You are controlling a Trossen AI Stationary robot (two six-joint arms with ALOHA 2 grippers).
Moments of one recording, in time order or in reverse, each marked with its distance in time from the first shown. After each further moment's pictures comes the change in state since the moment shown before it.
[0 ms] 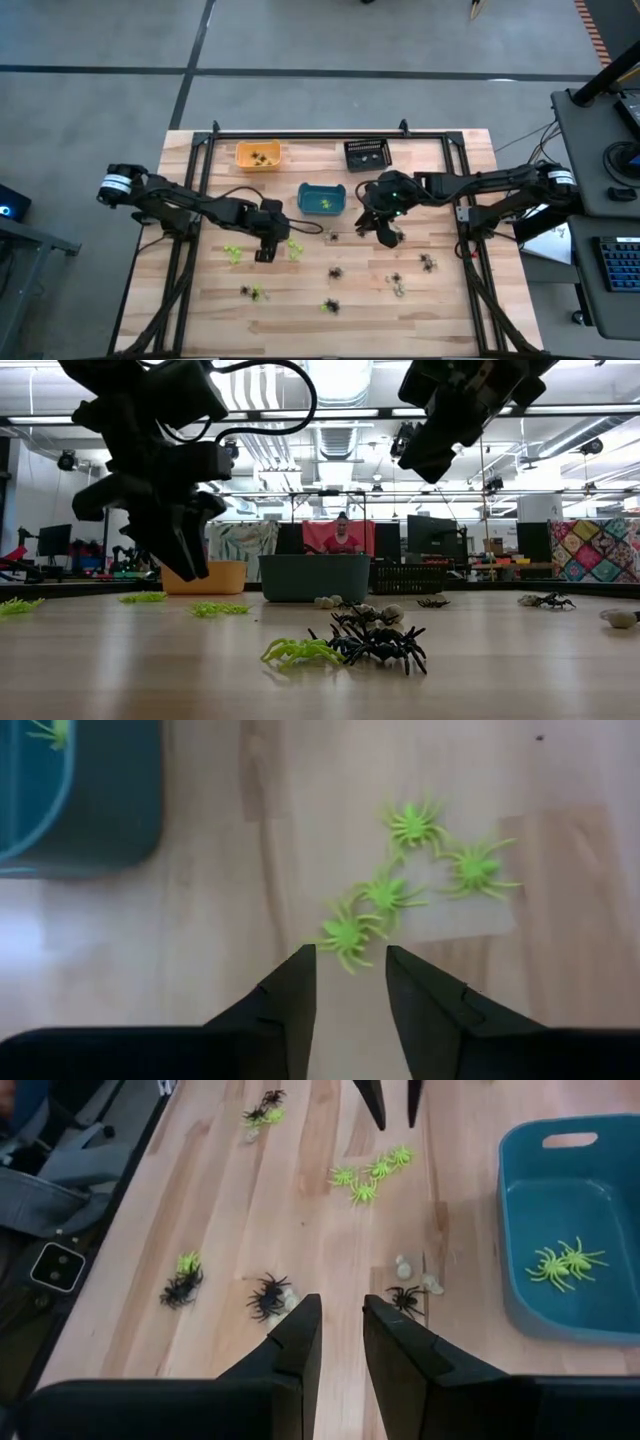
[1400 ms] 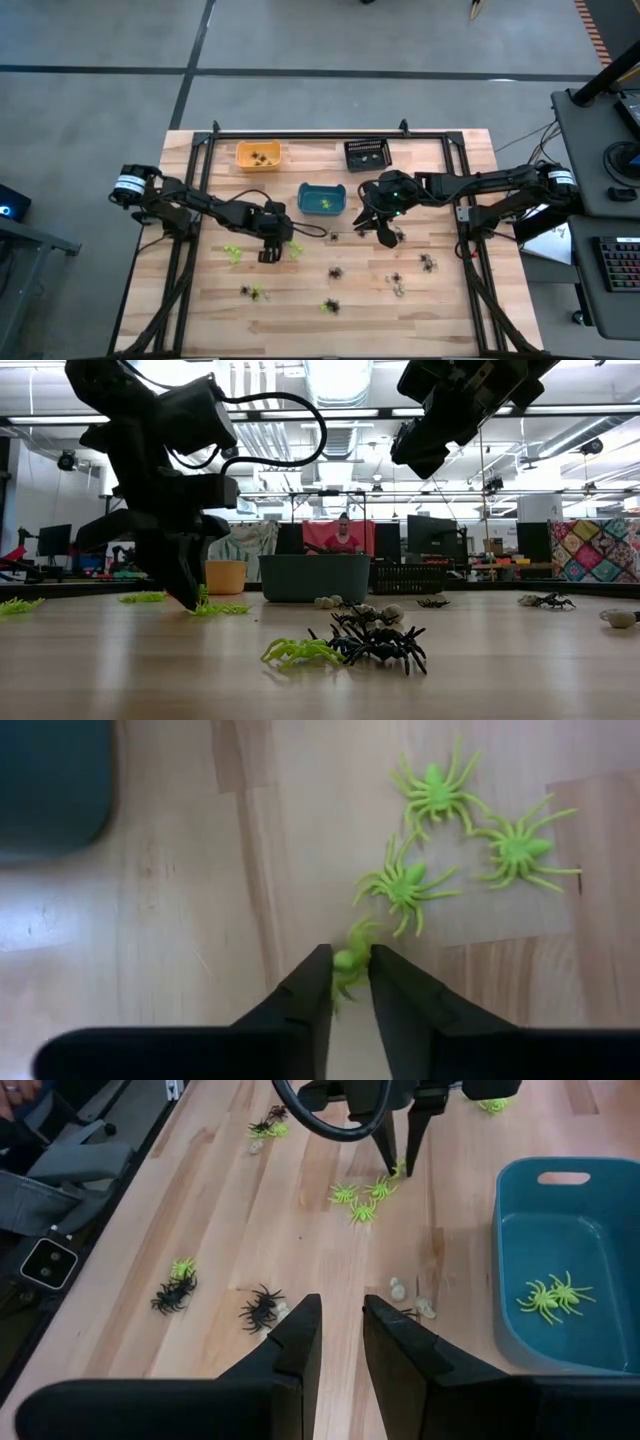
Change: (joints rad) left arm 0.018 0.127 -0.012 0.074 0.003 0.008; right arm 0.000 0.000 -0.005 0.044 0.000 -0.064
